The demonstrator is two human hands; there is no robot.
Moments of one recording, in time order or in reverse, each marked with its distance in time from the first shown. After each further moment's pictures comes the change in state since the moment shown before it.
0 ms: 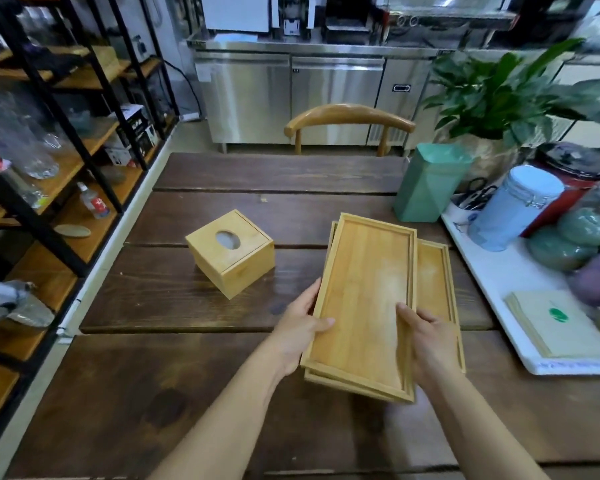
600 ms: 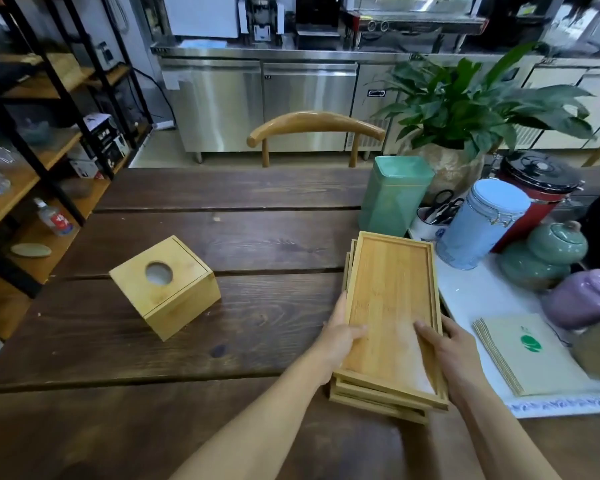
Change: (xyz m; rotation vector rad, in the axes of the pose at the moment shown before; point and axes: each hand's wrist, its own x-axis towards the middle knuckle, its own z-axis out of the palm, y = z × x) left_hand 0.098 0.002 0.119 0.172 -0.080 -0.031; right_hand 0.092 -0.024 -0.087 -0.116 -0.051 -0.101
